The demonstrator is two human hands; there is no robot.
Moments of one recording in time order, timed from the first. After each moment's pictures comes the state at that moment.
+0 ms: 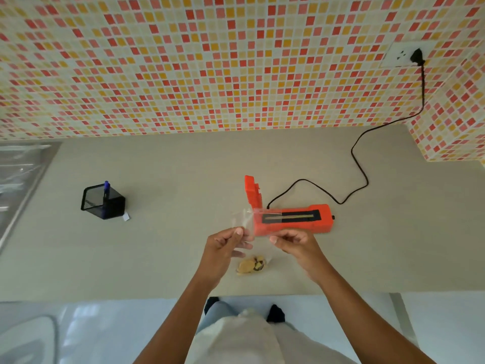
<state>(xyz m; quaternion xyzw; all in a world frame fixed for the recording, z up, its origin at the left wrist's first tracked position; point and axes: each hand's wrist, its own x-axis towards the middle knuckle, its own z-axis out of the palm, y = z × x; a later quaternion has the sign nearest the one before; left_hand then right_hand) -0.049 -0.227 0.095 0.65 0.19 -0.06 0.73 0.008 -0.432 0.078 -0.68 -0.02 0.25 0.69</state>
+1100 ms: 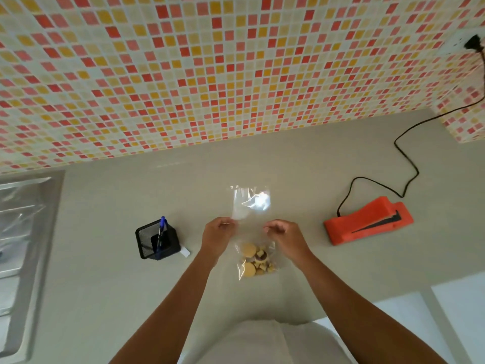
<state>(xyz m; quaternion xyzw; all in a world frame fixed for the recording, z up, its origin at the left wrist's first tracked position) 0.050 0.056 0.013 0.71 0.27 -0.16 0.63 0.054 -0.151 0.003 -0.81 0.12 0.18 0.55</state>
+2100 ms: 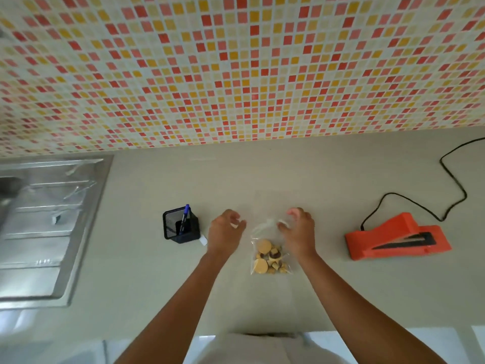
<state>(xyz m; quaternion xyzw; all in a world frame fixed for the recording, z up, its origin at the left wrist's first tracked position) 0.032 0.060 0.046 0.88 0.25 -0.06 0.41 0.071 -0.133 0.012 -0.89 0.09 0.09 0.44</state>
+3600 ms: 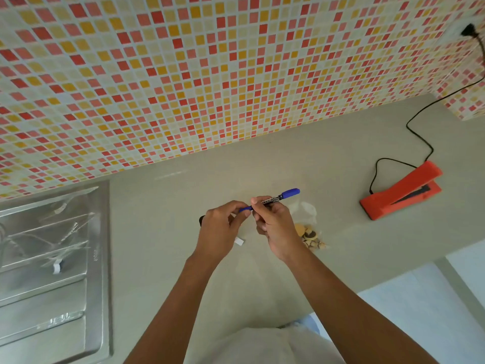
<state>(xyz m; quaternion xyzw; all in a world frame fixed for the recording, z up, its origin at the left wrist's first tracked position) 0.004 0.202 0.118 0.88 -0.06 0.00 0.47 0.006 0.054 0.108 -0.57 0.16 0.12 0.79</state>
